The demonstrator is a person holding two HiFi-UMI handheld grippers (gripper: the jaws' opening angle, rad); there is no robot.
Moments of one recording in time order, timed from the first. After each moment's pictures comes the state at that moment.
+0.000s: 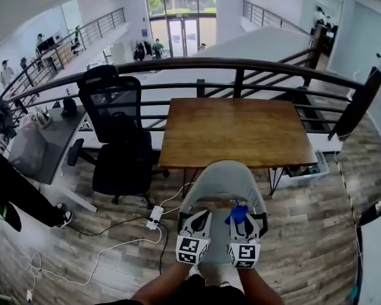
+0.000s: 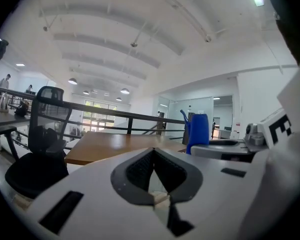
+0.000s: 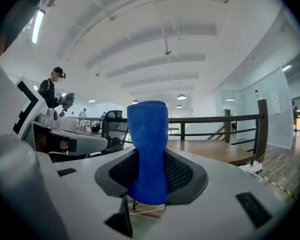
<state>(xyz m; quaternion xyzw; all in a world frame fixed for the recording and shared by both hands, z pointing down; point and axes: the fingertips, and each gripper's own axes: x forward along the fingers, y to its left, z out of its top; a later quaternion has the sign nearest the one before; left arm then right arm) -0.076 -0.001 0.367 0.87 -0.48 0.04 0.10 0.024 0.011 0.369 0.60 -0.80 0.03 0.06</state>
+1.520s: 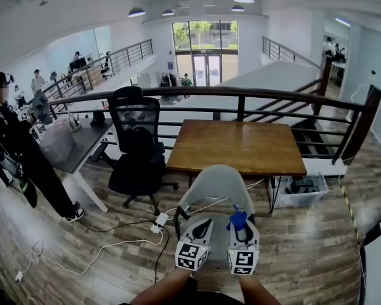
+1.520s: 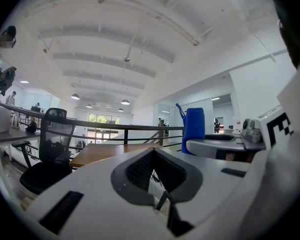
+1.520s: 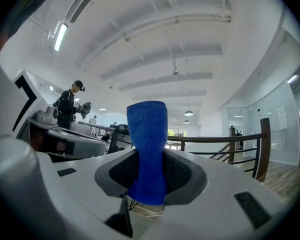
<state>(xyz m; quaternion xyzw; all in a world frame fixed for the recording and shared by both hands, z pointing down) 0.023 0.170 0.302 0.86 -0.51 0.02 0.03 0.117 0.169 0.299 0.57 -0.82 -0.06 0.02</state>
